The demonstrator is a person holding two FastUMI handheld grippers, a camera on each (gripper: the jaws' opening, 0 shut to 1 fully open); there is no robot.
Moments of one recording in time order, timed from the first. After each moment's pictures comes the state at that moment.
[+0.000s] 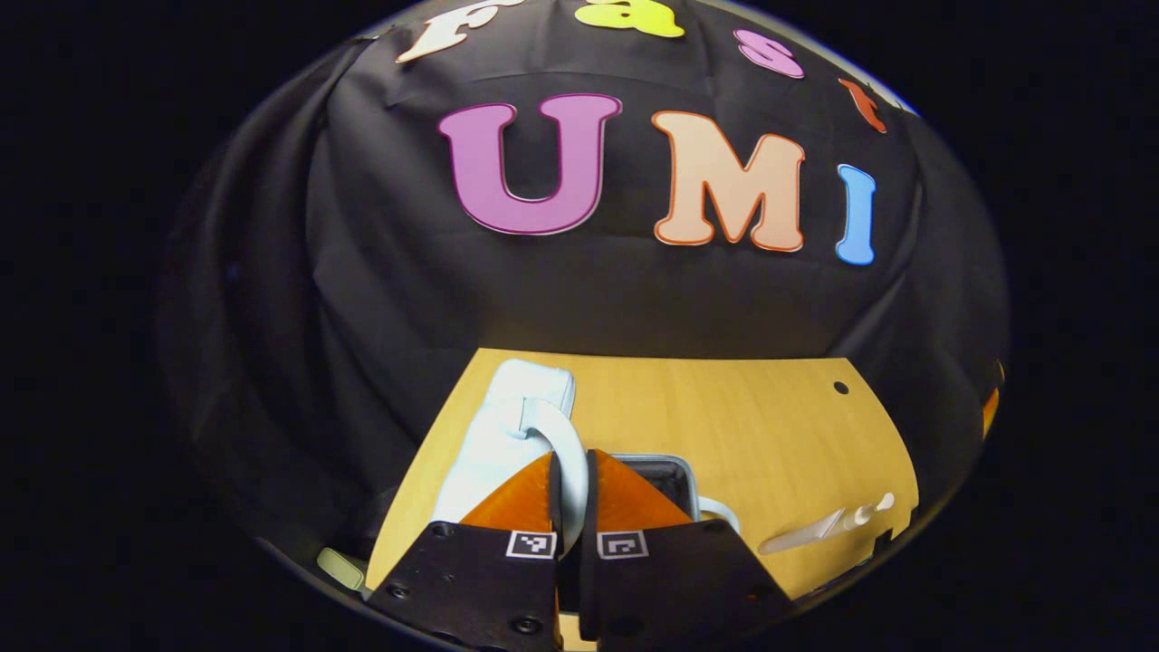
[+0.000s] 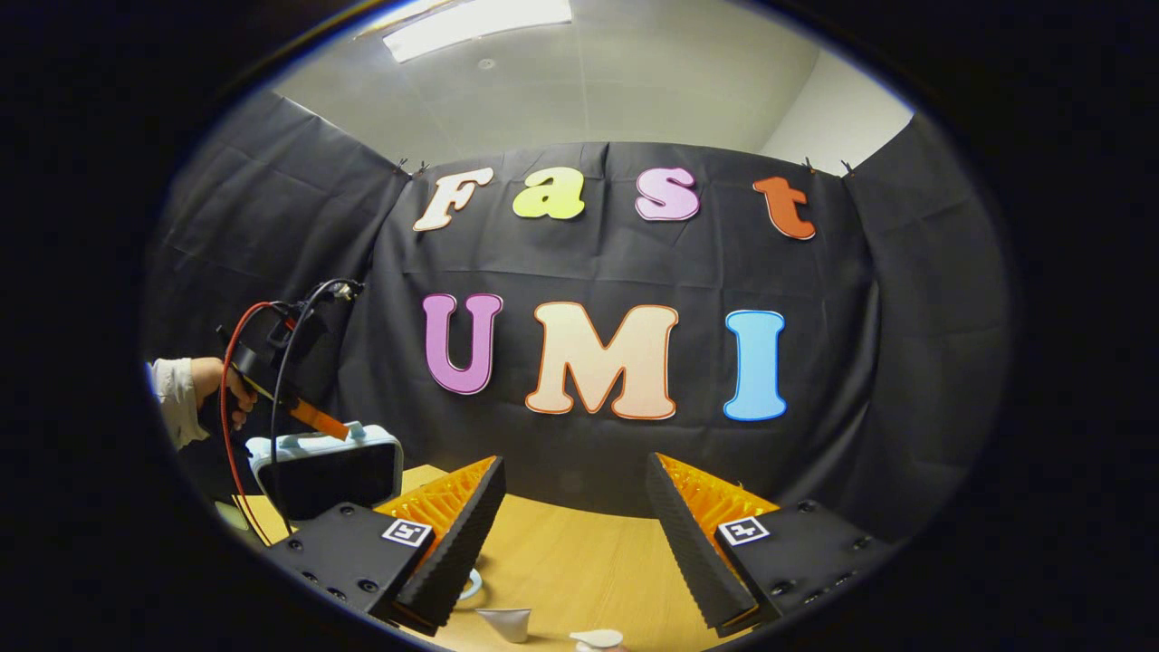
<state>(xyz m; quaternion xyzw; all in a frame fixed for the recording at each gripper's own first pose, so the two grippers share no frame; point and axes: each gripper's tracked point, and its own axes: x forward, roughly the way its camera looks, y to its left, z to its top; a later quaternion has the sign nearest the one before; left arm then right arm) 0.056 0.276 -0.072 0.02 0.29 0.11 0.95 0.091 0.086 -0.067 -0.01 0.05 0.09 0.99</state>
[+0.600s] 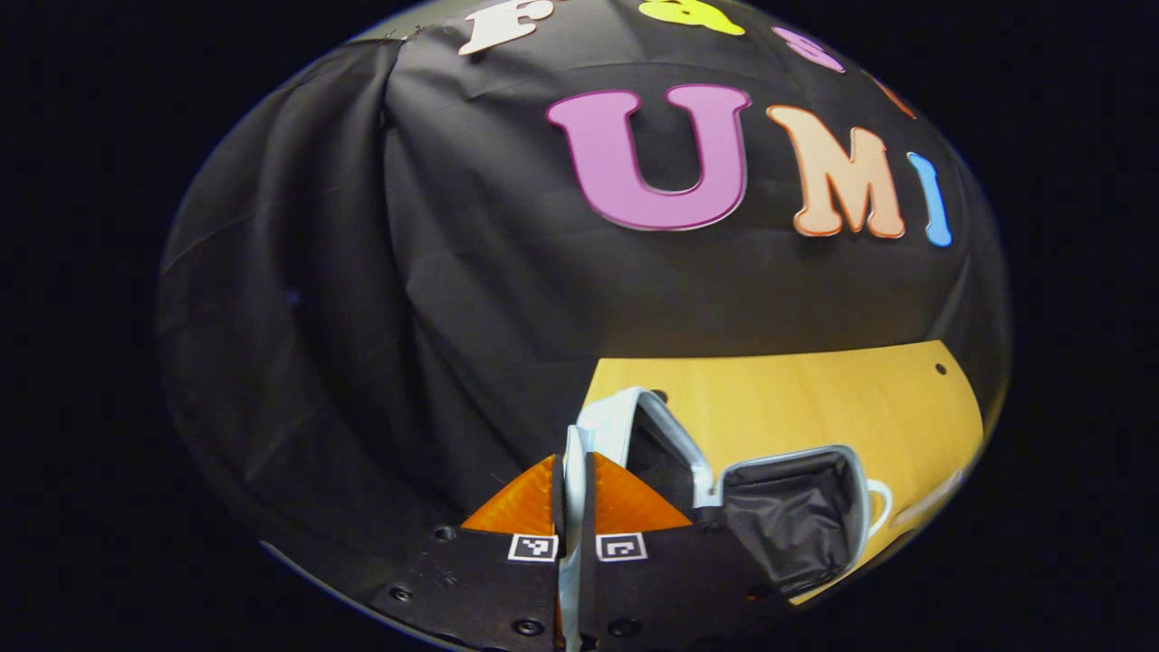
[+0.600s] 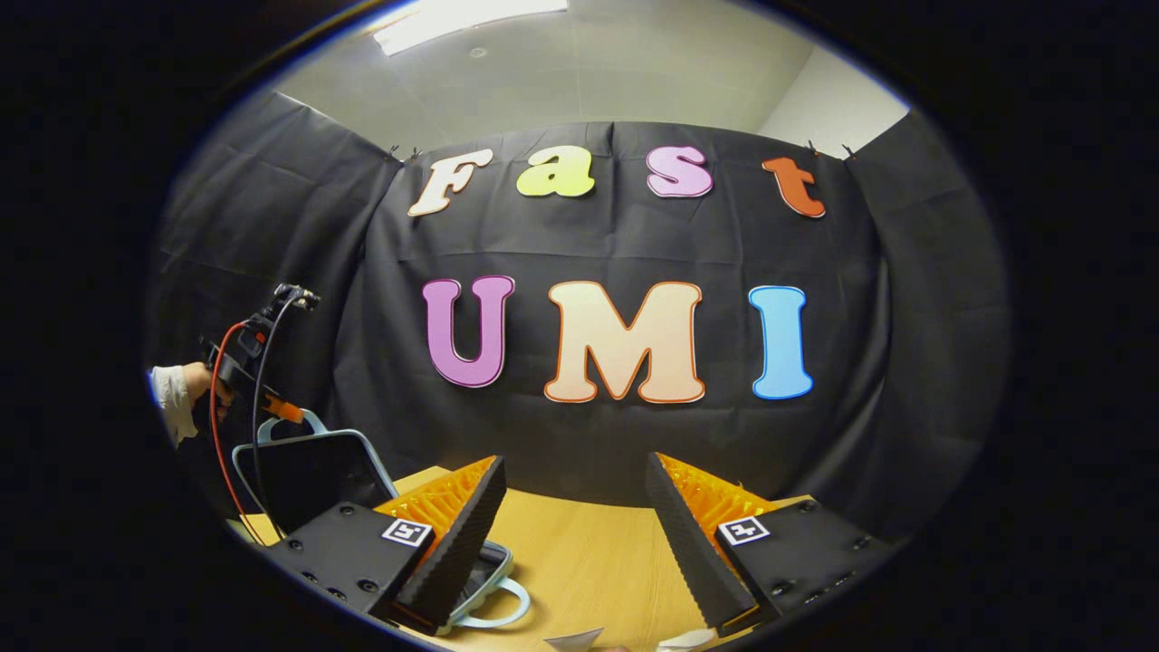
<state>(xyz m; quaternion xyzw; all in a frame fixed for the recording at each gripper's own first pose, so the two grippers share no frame) 0.035 0.476 -0.091 0.09 0.30 0.21 0.93 0.123 0.161 -0.100 0.00 0.07 0.07 0.99</state>
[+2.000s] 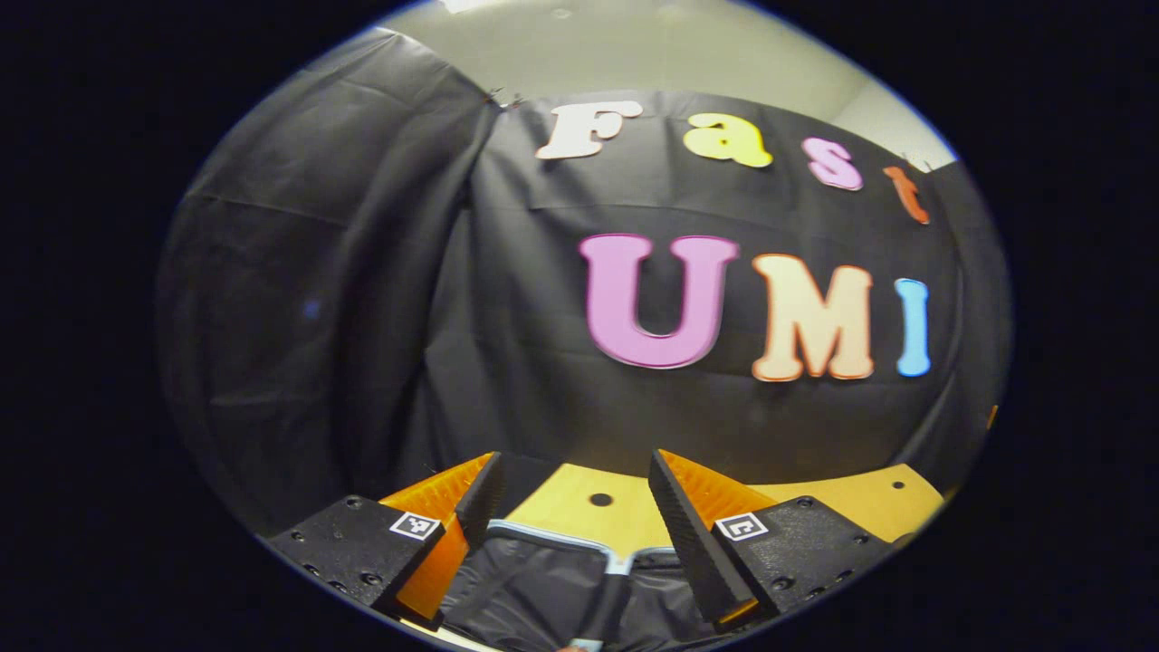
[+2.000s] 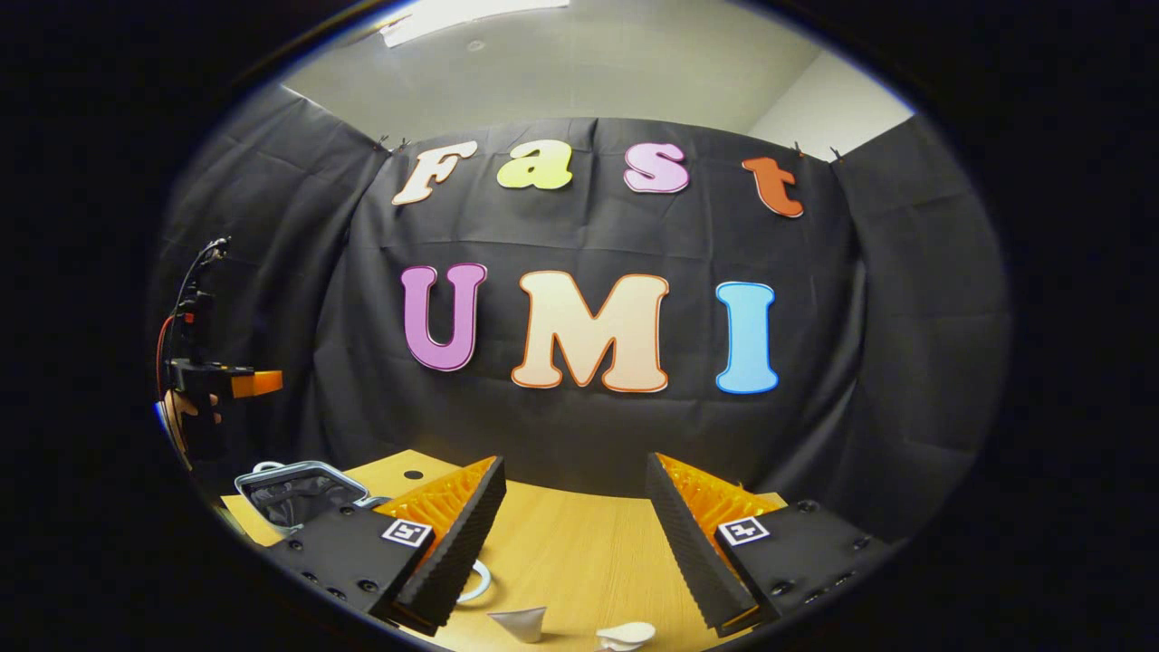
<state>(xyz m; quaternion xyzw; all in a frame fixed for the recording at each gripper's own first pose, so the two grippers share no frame) 0.005 0.327 -0.001 0.01 0.02 0.19 0.98 0.092 0.084 -0.110 -0.01 0.08 0.05 1.00</state>
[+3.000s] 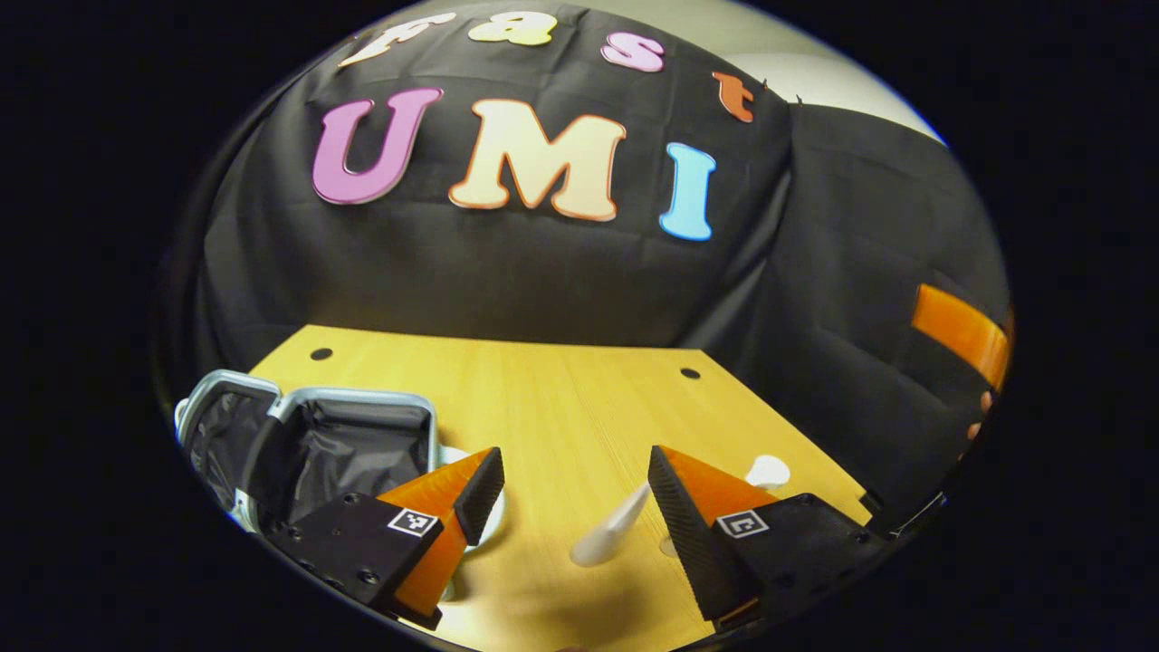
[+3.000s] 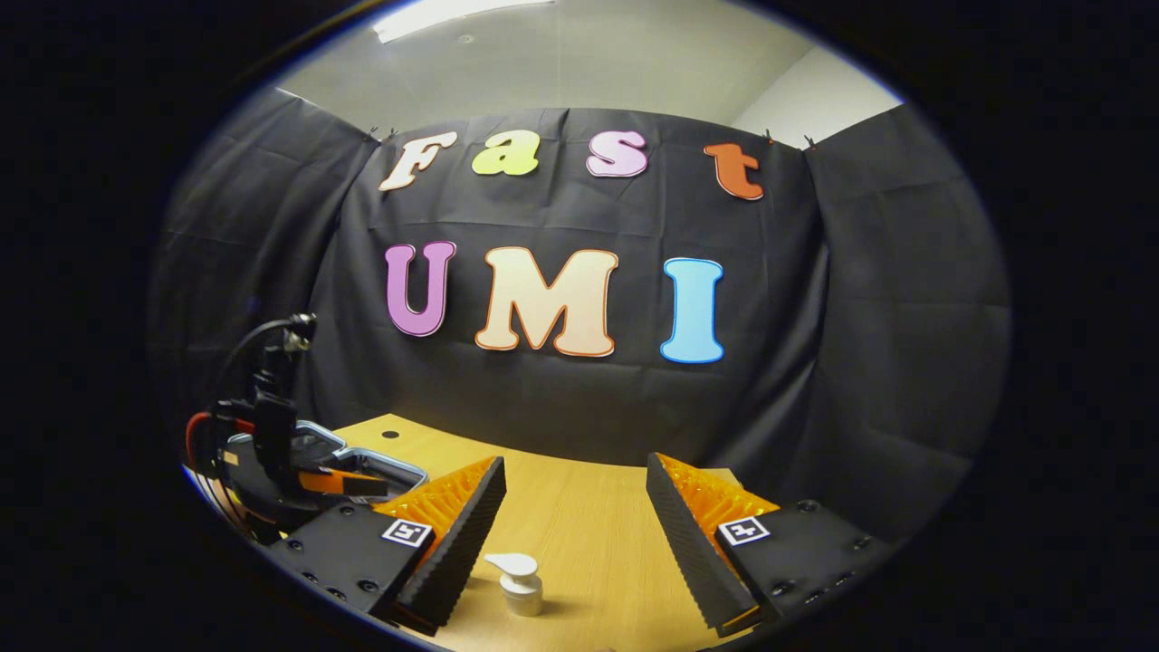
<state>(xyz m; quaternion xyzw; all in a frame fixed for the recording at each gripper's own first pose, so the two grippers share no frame) 0.020 -0.026 -0.211 -0.04 0.23 -0.09 0.97 0.021 -0.027 -0.129 -0.04 0.12 0.03 0.99</state>
